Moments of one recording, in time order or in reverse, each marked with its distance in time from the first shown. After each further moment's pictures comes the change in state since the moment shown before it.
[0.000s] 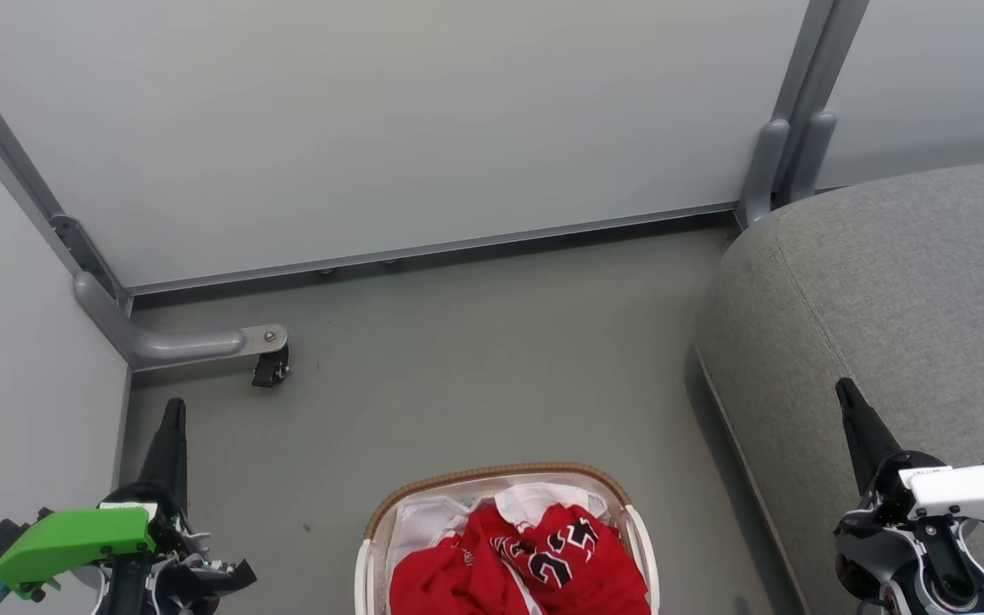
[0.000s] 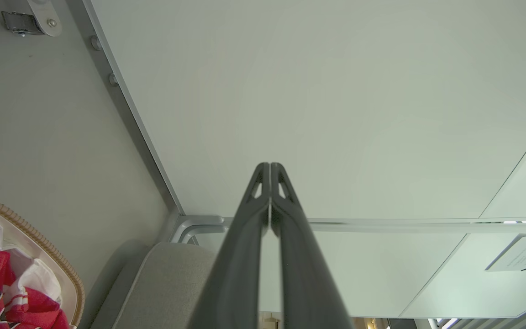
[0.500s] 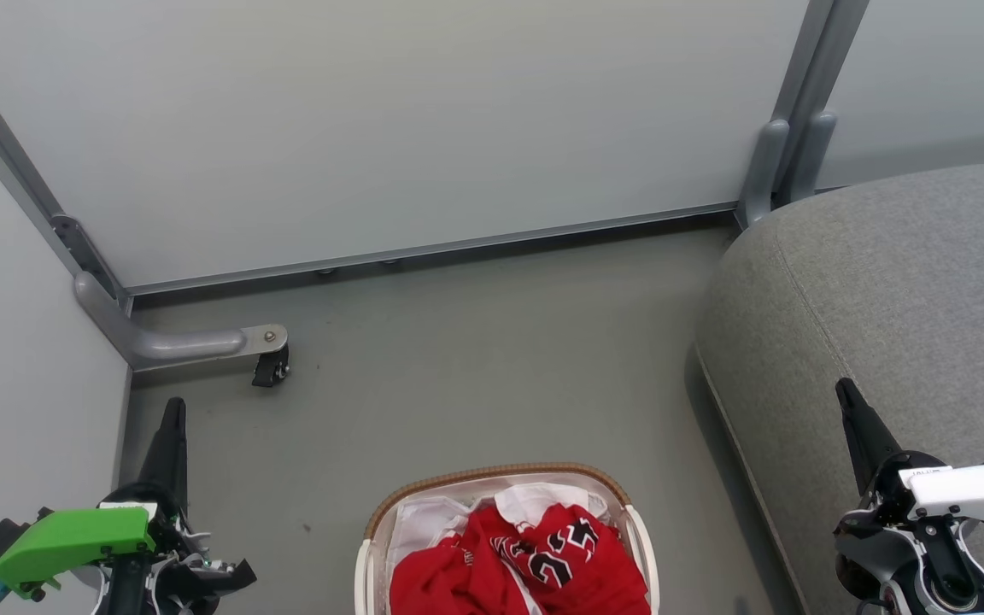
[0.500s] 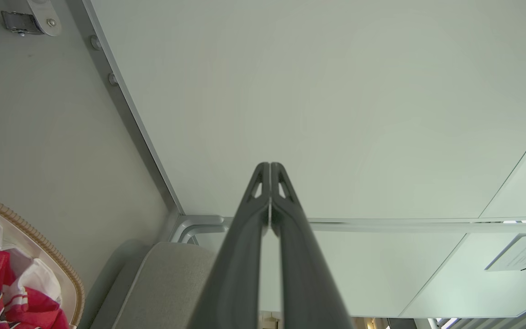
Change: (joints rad) left arm -0.001 -0.001 0.001 0.000 0.001 0.000 0.002; right arm 0.000 0.001 -0.001 0.000 -0.001 0.000 0.002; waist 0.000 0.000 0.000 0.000
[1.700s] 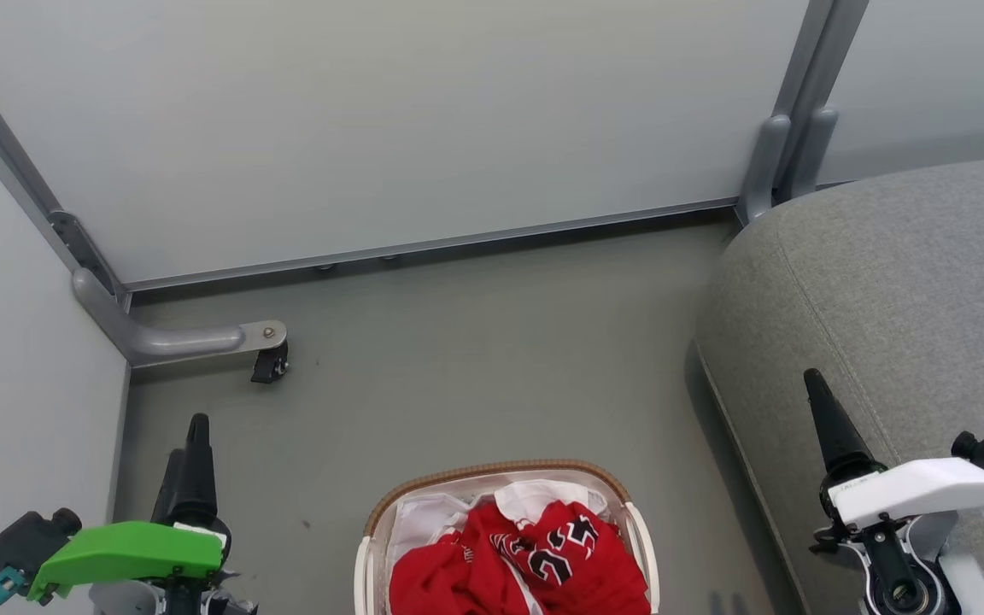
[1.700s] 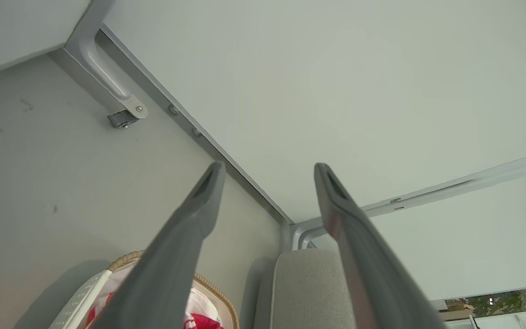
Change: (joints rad) left arm 0.033 0.014 -0.063 0.050 0.502 0.002 -0.128; right arm -0.009 -0.032 0.099 0.027 -0.478 0.000 -0.126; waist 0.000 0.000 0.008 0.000
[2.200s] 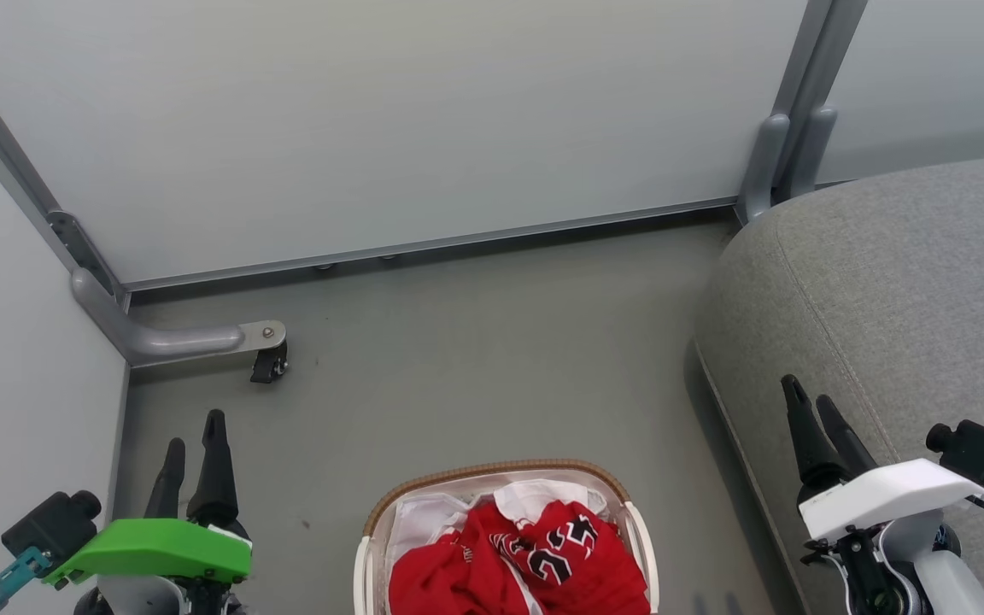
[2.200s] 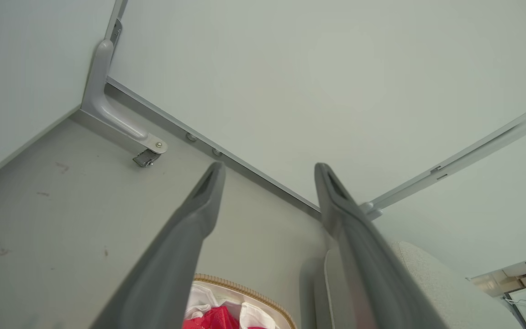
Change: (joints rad) left arm 0.001 0.006 -0.029 -0.010 0.272 0.000 -0.054; right arm 0.000 -0.007 0.044 0.007 -0.252 0.000 -0.054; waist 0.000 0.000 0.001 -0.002
